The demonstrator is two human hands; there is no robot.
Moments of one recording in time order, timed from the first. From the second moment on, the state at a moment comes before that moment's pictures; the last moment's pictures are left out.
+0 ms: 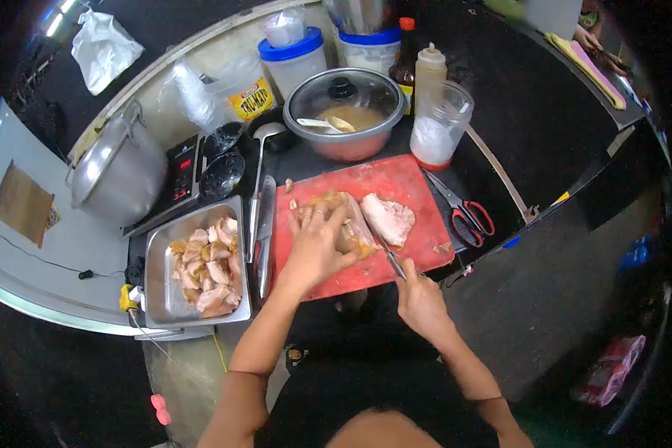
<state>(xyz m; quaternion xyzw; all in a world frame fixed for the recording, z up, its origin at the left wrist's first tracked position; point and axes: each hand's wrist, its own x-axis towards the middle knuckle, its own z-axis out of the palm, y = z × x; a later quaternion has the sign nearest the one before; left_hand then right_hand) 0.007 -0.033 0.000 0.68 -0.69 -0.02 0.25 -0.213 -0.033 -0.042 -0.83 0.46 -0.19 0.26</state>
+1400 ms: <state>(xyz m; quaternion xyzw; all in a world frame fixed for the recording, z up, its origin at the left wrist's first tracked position) -0.025 -0.122 -0.054 0.62 -0.77 -0.13 0.04 -0.201 0.092 0.231 -0.76 0.41 -0.16 -0.48</state>
